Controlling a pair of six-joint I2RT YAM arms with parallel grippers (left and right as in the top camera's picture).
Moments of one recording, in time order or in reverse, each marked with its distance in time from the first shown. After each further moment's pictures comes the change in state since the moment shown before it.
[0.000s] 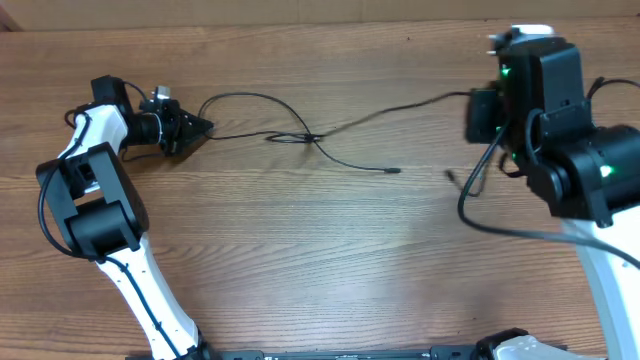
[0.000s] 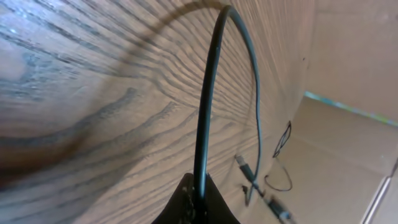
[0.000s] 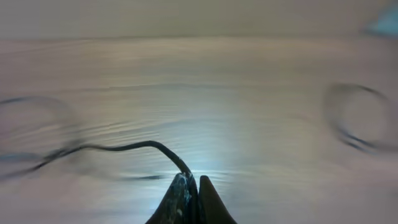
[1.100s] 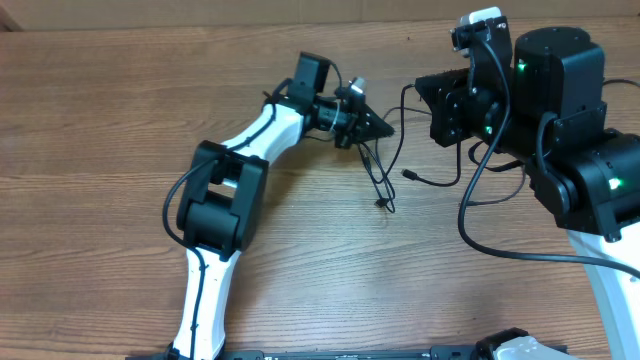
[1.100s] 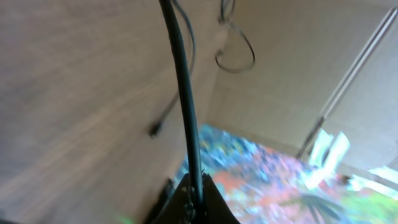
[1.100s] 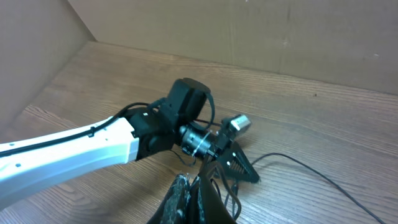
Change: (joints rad) left arm -0.718 0.000 -0.003 0.554 0.245 -0.615; right arm 0.028 -0.032 0.000 0.217 -0.610 -0.159
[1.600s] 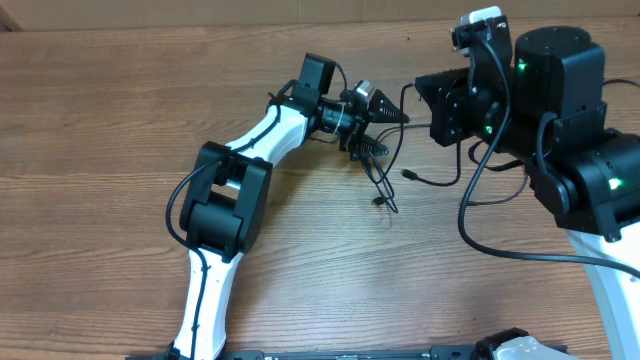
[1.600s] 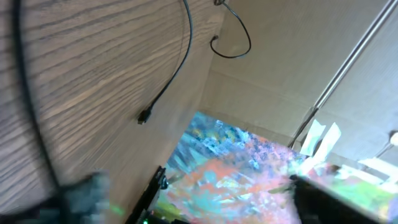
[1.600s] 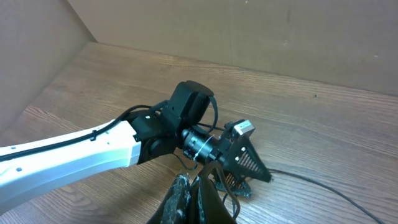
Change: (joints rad) left arm -0.027 0.000 0.000 0.001 0.053 -0.045; right arm 0.000 0.000 0.000 0.003 0.000 0.000
